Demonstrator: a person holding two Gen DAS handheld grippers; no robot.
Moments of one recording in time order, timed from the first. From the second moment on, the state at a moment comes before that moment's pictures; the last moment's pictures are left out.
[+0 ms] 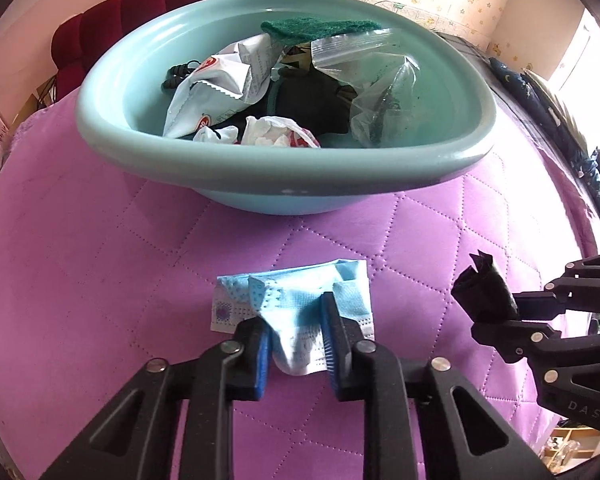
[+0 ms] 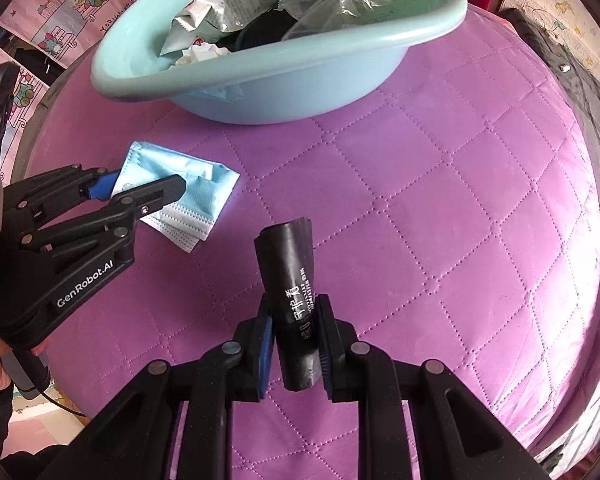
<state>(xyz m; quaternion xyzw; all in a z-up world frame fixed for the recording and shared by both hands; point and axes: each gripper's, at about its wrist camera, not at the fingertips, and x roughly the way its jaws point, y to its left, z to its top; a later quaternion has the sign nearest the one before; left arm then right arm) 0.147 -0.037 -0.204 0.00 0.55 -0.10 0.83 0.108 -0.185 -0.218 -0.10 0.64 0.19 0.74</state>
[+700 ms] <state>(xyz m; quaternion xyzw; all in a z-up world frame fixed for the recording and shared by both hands) 0.104 -0.032 -0.158 0.01 0.53 -0.10 0.84 0.076 -0.202 -0.185 -0.10 0.61 0.21 0.76</state>
